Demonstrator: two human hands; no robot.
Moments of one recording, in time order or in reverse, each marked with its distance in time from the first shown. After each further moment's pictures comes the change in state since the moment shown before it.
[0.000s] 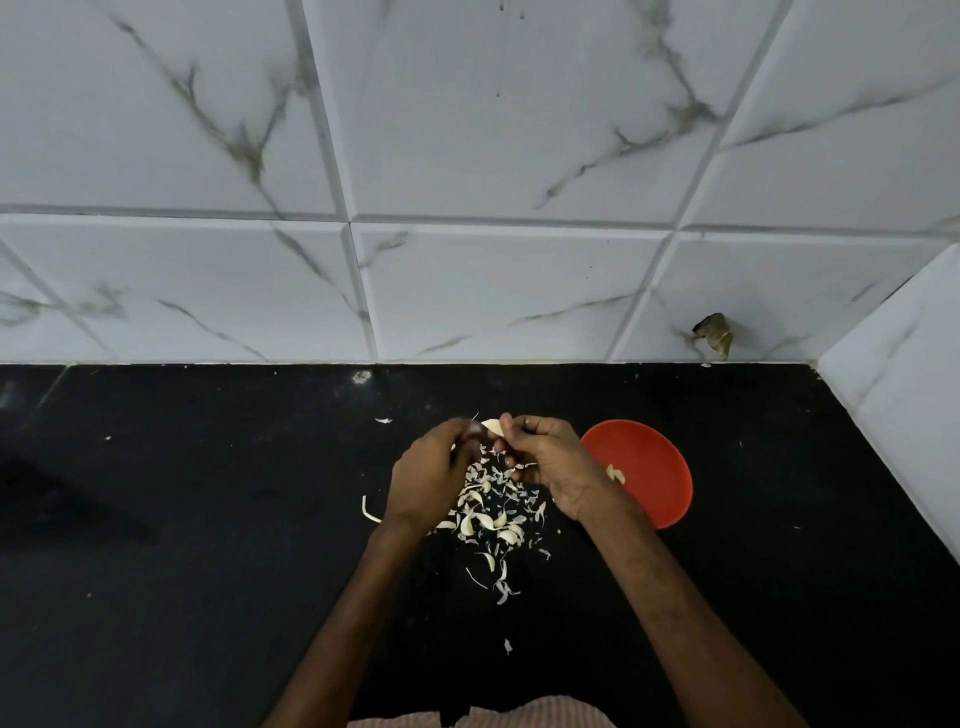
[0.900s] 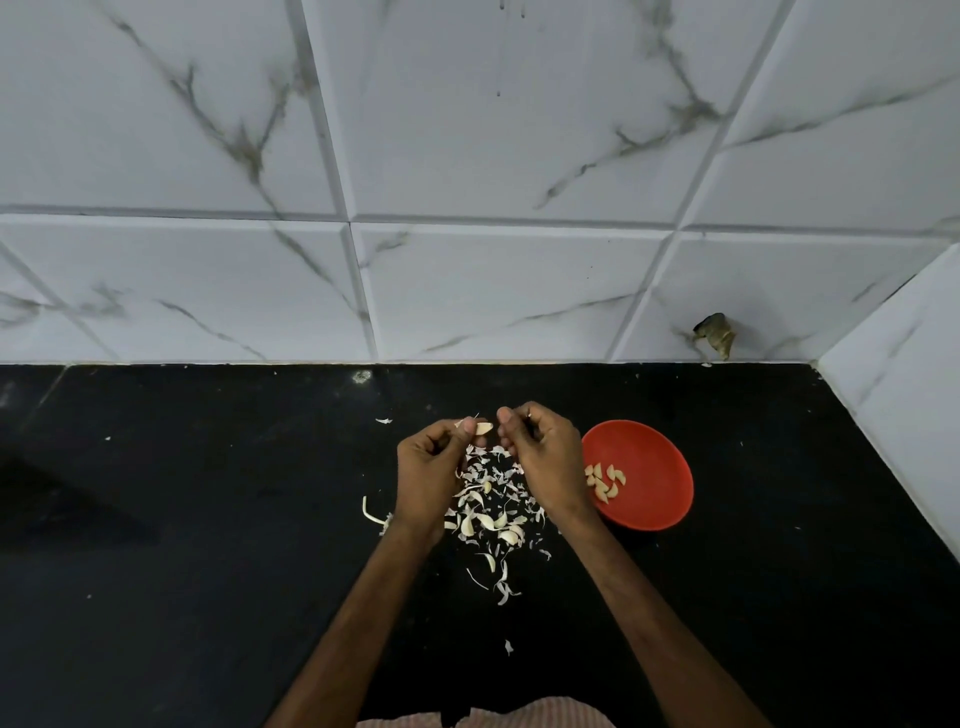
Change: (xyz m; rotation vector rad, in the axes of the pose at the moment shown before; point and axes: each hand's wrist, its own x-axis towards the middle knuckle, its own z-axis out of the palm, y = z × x) left_hand -0.007 0.018 0.010 -1.065 0.132 -0.143; right_hand 0.000 0.012 0.015 -0.373 0.292 -0.486
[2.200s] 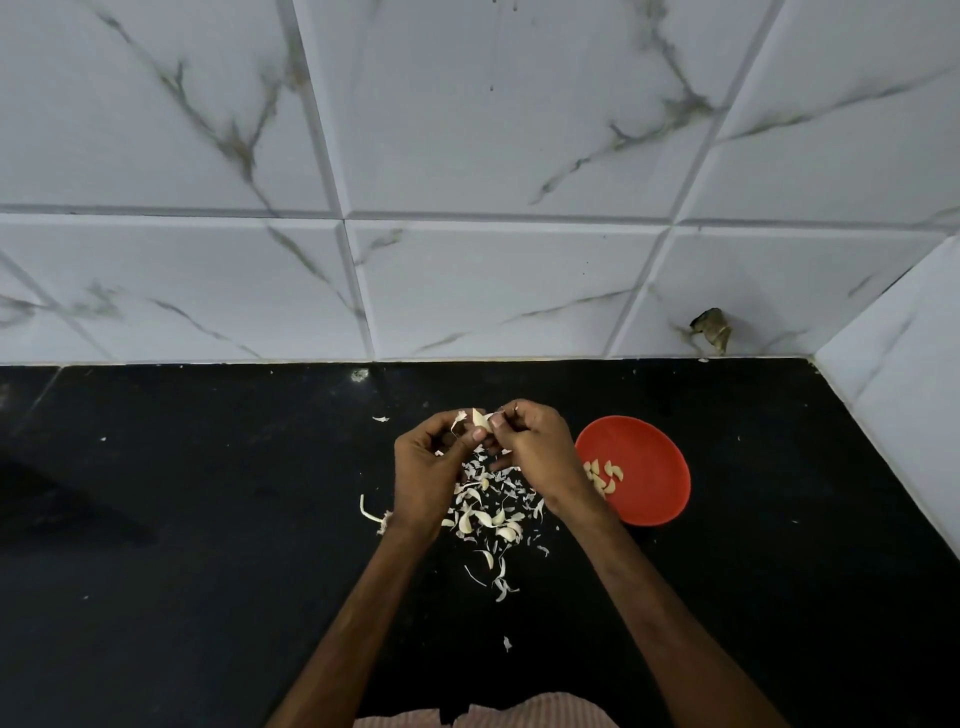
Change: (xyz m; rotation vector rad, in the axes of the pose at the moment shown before) left_hand 0.000 -0.001 -0.002 0.190 0.023 0.114; right_hand 0.006 -0.012 -0.003 0.041 -0.159 0.200
